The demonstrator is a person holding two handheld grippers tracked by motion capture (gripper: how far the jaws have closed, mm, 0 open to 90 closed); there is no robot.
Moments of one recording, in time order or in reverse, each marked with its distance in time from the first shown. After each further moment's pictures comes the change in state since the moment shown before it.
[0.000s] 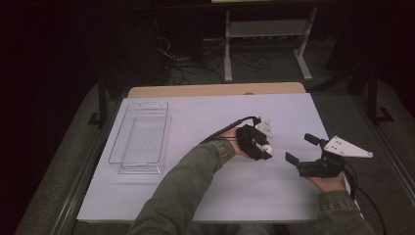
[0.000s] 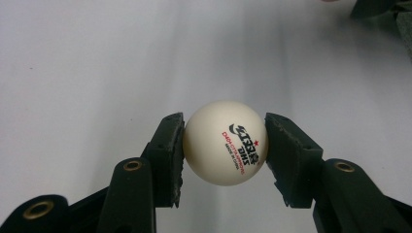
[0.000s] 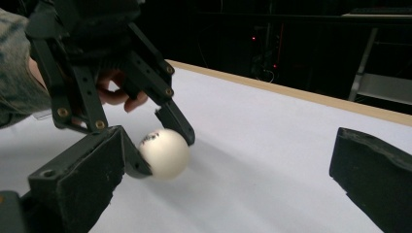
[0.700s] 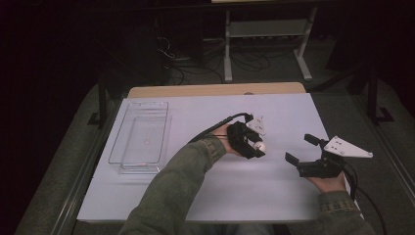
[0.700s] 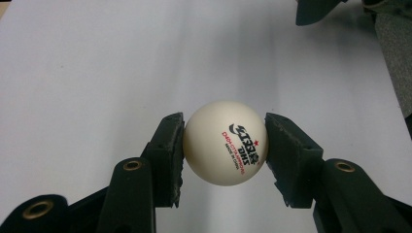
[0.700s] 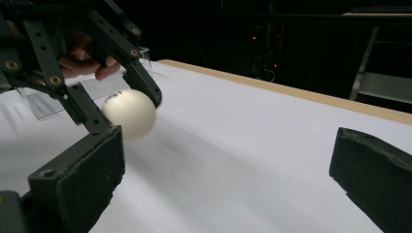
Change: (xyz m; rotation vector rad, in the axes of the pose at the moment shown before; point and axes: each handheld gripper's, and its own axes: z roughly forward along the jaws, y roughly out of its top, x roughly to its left) left arm -0.010 -0.001 -0.043 0.004 0.038 0.008; right arm 0.000 0.000 0.000 -0.002 0.002 0.004
